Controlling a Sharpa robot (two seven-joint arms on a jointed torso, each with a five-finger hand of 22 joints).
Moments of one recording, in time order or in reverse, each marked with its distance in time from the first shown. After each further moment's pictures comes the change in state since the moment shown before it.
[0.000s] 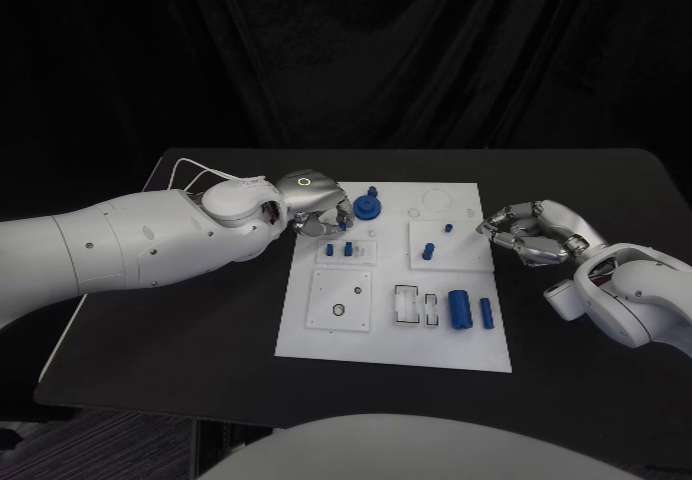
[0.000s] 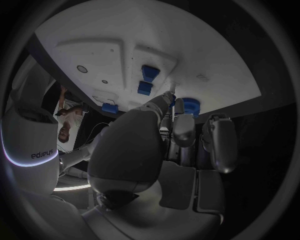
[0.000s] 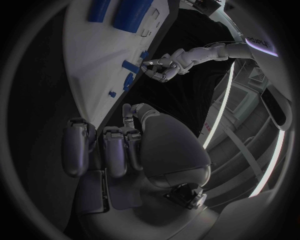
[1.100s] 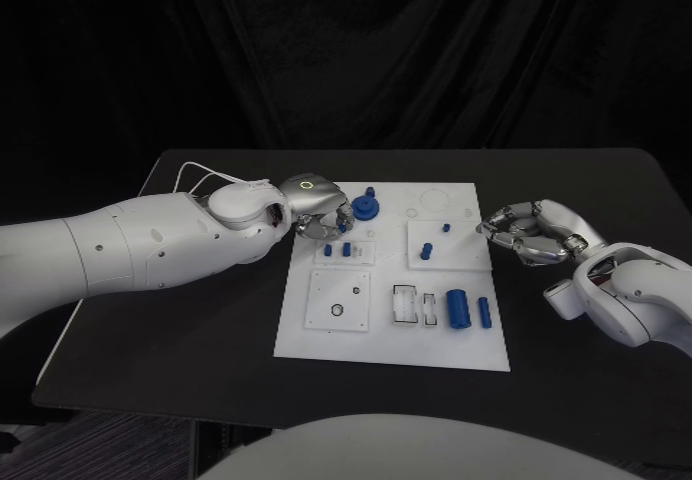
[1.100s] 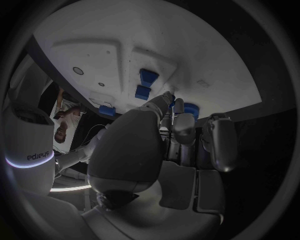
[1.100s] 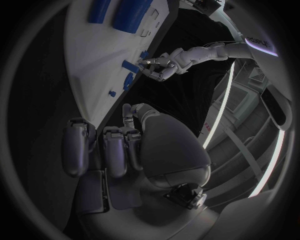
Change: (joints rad) left arm -0.012 0.026 0.000 -0.025 0.000 0.023 -0.032; left_hand -0.004 -0.004 0.000 0.000 -0.002 -0.007 0.000 -0.014 -0.002 0.000 0.000 -0.012 -0.003 -0.011 0.004 -0.018 -0.028 0.000 -0.007 0.000 -0.004 0.000; right arm 0.000 -0.005 0.000 0.004 0.000 0.000 0.000; right_hand 0.000 0.000 0.003 -0.003 0.000 0.000 0.000 0.000 0.000 0.000 0.000 0.000 0.000 0.000 0.000 0.000 0.000 0.000 0.000 0.000 0.000 0.000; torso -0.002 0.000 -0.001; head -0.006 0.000
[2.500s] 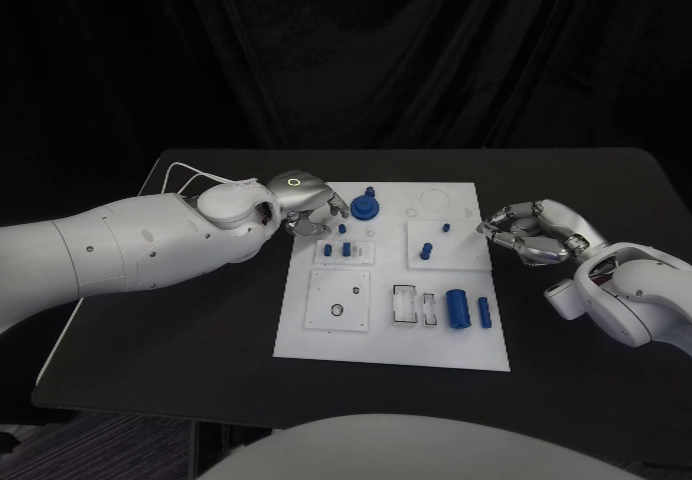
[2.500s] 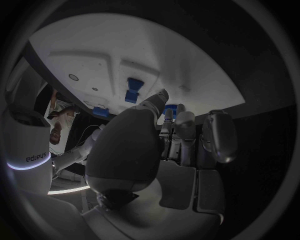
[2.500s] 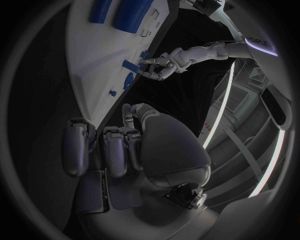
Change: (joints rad) left arm -0.004 -0.024 0.000 -0.021 0.000 -0.037 -0.025; left_hand -0.039 -0.039 -0.025 0.030 -0.060 -0.209 -0.062 -0.047 -0.073 -0.142 0.049 -0.078 0.000 -0.036 0.036 -0.028 -0.054 0.000 -0.027 0.027 -0.067 0.000; right arm 0.000 -0.007 0.000 0.002 0.000 0.001 0.000; right_hand 0.000 0.000 0.003 -0.003 0.000 -0.004 0.004 0.005 -0.001 0.000 0.000 0.000 0.000 0.000 0.000 0.000 0.000 0.000 0.000 0.000 0.000 0.000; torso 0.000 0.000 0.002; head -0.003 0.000
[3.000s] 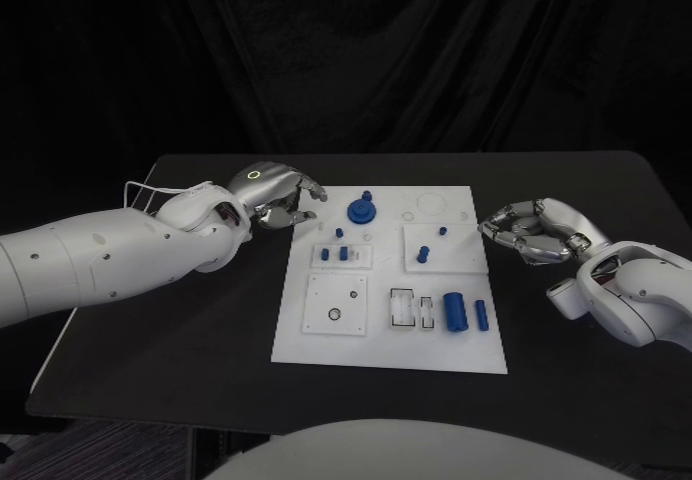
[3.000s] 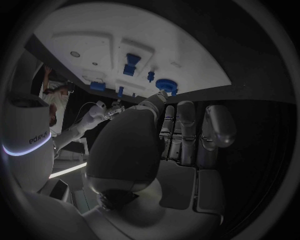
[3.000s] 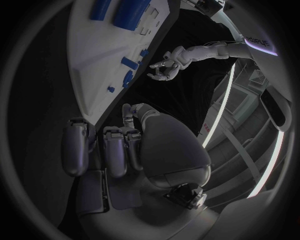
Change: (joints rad) left arm 0.000 -0.129 0.000 0.072 0.276 -0.222 0.121; left_hand 0.000 0.000 -0.012 0.035 0.049 0.076 0.043 0.018 -0.013 -0.031 0.015 0.037 0.022 -0.178 0.014 -0.166 -0.248 0.019 -0.093 0.020 -0.178 0.000; right arm 0.032 -0.017 -0.001 0.020 -0.025 -0.008 -0.011; right_hand -0.008 -0.009 0.009 -0.010 0.000 0.000 0.000 0.000 -0.002 0.000 0.000 0.000 0.000 0.000 0.000 0.000 0.000 0.000 -0.003 0.000 -0.020 0.000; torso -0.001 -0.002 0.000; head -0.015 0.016
